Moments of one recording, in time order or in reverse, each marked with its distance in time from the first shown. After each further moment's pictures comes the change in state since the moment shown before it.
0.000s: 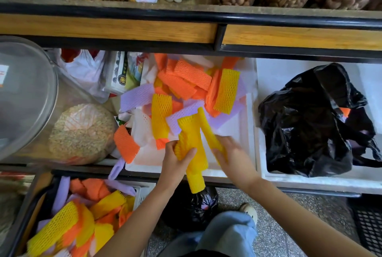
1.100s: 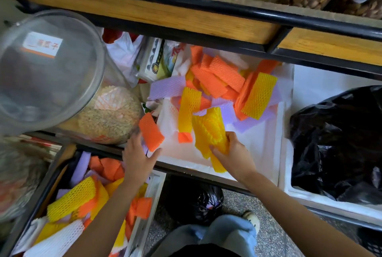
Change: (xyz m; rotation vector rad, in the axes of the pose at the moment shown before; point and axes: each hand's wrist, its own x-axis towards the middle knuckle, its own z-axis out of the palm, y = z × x) left_hand 0.028 -0.075 -0.137 0.738 0.430 0.126; right_hand 0.036 -0.043 0.039 -0.012 -0.085 0.212
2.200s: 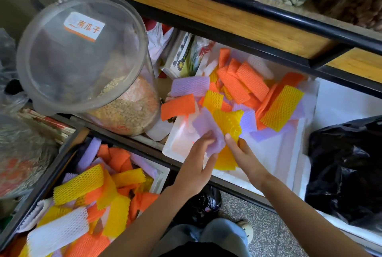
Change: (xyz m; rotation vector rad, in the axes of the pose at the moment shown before) left_hand -0.042 0.077 0.017 -0.601 -0.253 0.342; right_hand 0.007 -0.031 0.012 0.518 -0.245 0.121
